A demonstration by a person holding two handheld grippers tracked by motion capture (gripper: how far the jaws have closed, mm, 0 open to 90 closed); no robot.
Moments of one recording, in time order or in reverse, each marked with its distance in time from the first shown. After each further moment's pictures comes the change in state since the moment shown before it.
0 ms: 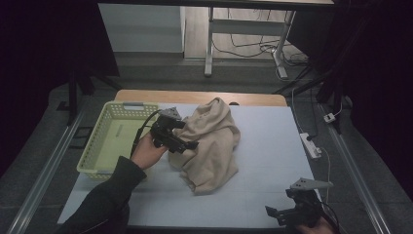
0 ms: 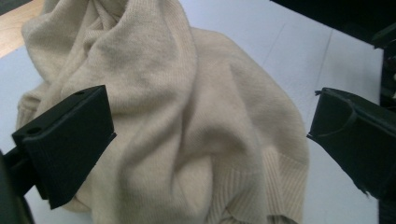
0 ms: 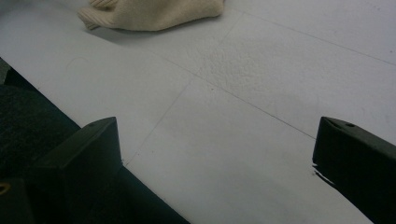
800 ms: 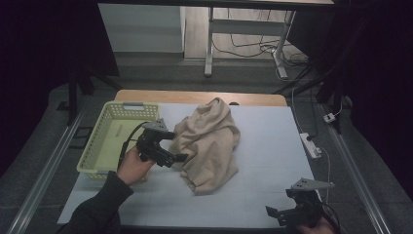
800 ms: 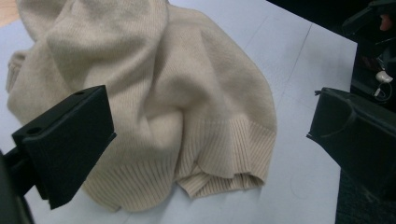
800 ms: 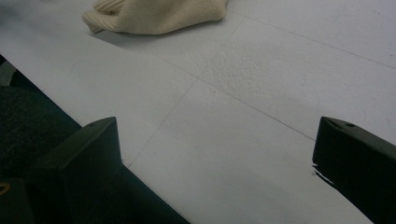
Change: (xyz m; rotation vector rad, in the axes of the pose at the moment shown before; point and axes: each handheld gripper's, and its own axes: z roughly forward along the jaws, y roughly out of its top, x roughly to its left) left arm -0.025 -0.034 -0.031 -0.019 0.000 -0.031; right arm 0.000 -0.001 -0.002 -0.016 0.008 -0.006
